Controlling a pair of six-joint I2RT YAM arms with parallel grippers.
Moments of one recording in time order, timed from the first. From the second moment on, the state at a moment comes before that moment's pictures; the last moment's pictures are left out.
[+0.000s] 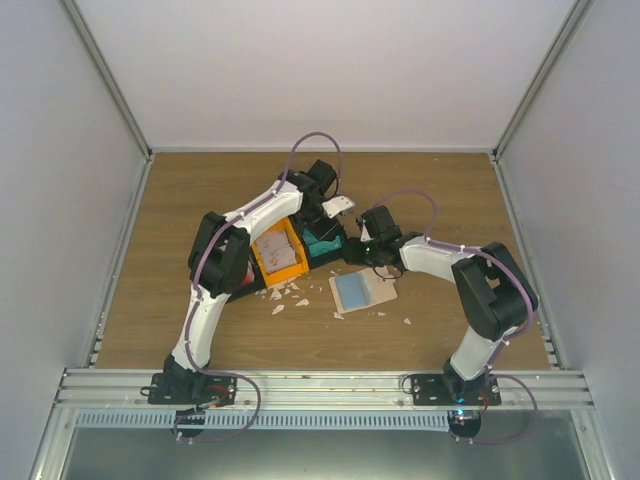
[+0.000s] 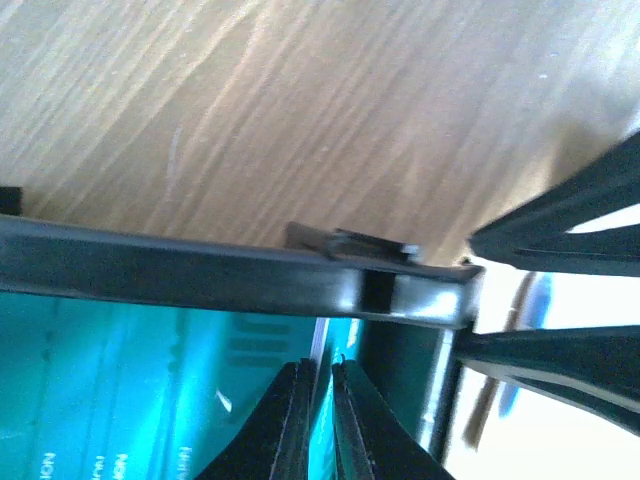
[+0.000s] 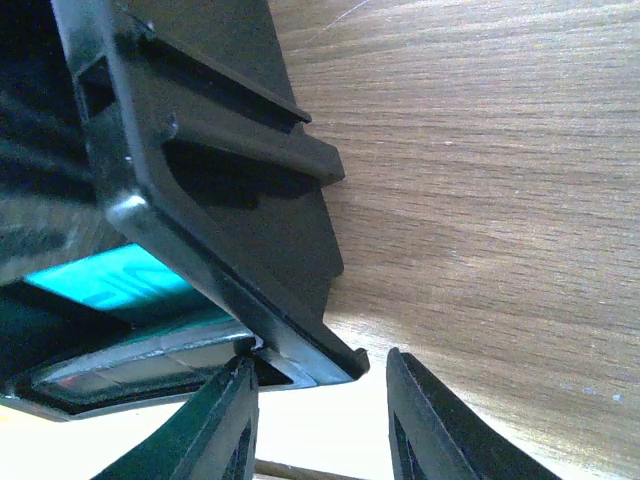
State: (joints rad) left arm -0.57 2.27 1.95 -0.98 0.31 0.30; right arm 0.51 1.73 0.93 -0.16 -0.22 0.56
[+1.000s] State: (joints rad) left arm -0.62 2.21 1.86 -1.00 0.34 0.26; right arm 0.51 1.62 0.85 -0.15 -0.15 0.58
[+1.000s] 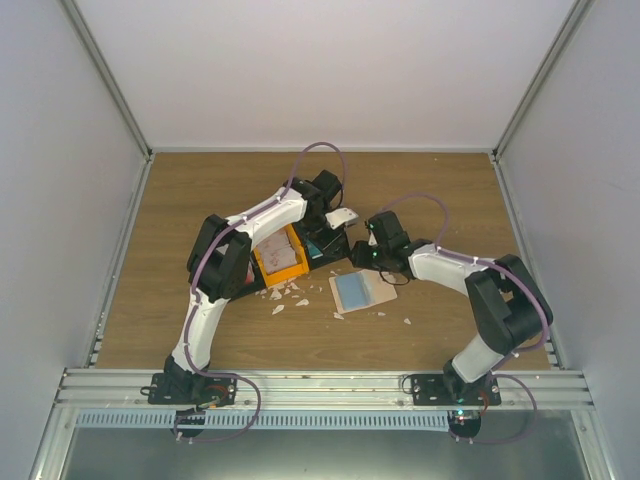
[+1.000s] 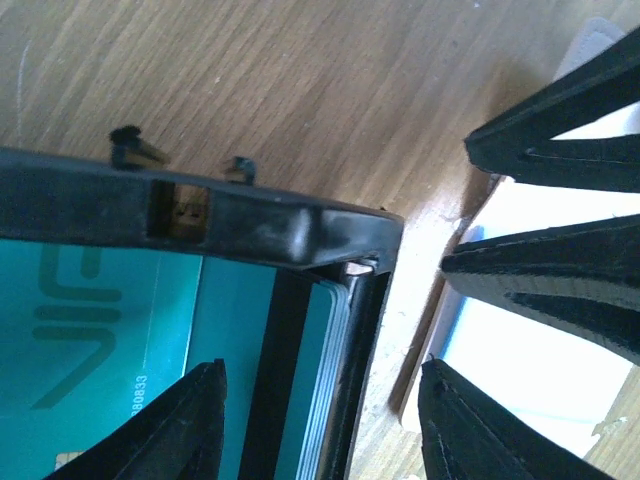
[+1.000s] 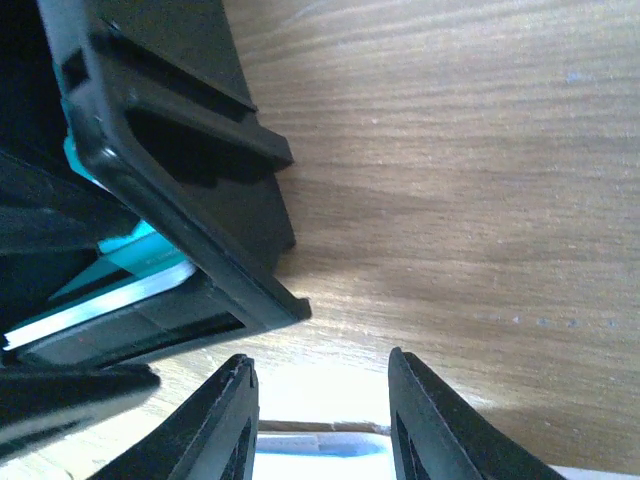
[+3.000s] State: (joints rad) left arm -0.65 2.17 1.84 -1.01 0.29 0.29; right arm 0.50 1.58 0.76 -0.14 -0.13 0.60
